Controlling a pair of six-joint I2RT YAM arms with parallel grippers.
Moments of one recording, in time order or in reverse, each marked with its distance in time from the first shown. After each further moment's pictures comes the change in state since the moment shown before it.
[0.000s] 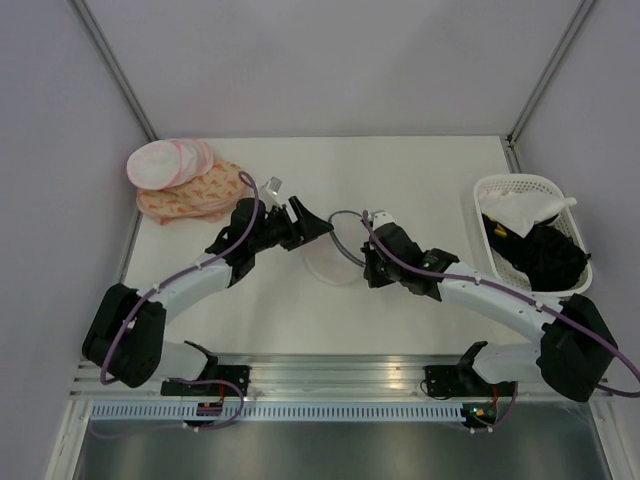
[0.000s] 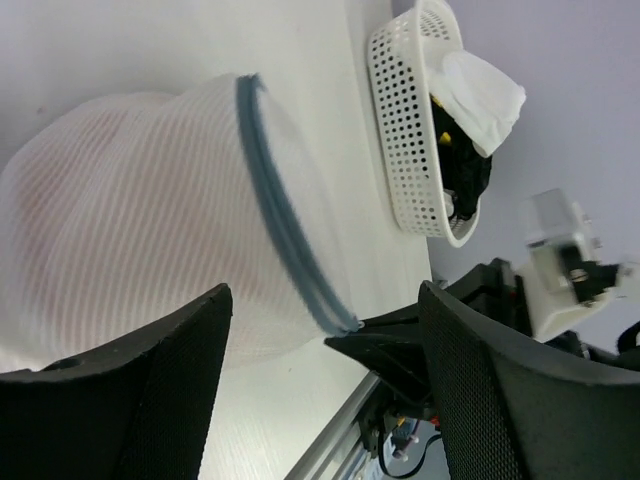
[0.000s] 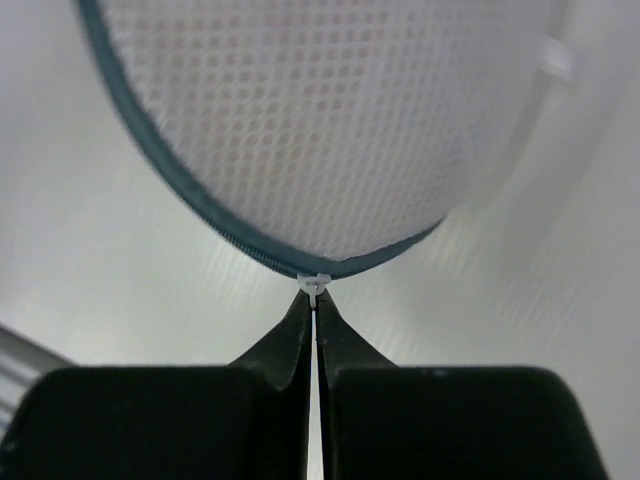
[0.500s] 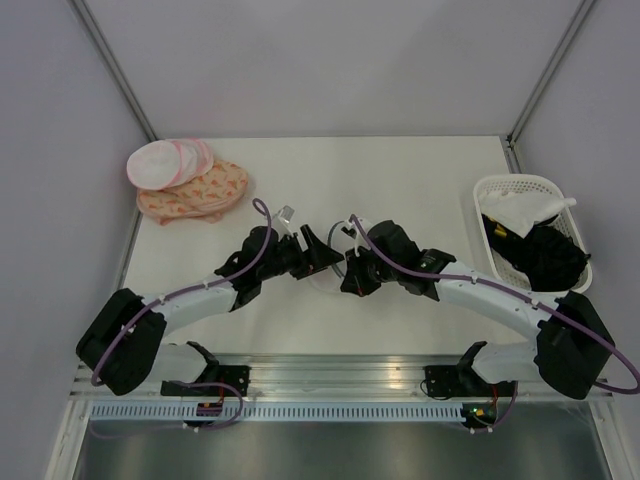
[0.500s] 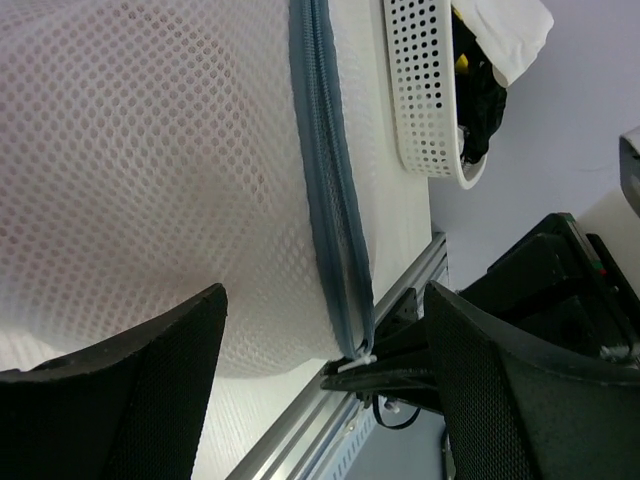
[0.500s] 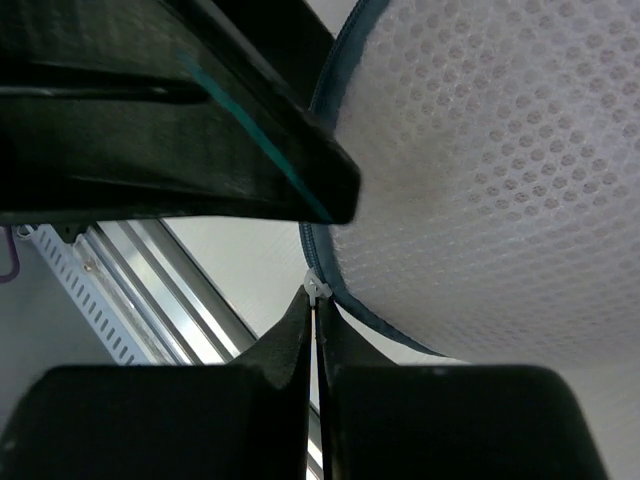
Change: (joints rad) left arm -0.142 -0.121 -0.219 0.058 -0.095 -0.096; right arm 0.000 -0.012 -0.001 0.127 -0.445 -0.097
